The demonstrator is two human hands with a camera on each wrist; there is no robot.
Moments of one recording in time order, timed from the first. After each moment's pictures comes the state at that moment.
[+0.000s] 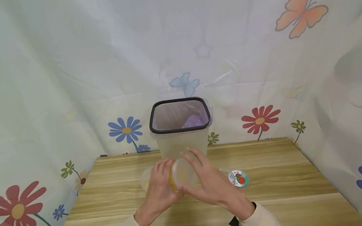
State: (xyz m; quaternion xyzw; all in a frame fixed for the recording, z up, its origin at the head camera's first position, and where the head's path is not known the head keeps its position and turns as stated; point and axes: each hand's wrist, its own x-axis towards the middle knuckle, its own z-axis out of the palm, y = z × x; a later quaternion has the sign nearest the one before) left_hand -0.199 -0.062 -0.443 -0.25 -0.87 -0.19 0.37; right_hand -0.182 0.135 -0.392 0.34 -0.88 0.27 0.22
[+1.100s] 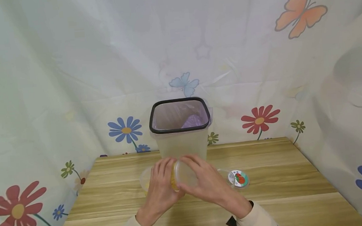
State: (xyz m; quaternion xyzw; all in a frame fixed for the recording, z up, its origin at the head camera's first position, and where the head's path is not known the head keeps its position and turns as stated) left_hand -0.197 -0.058 -0.442 -0.26 -0.87 -0.17 0.39; right_hand -0.181 0.127 -0.387 0.33 -0.87 0.31 0.19
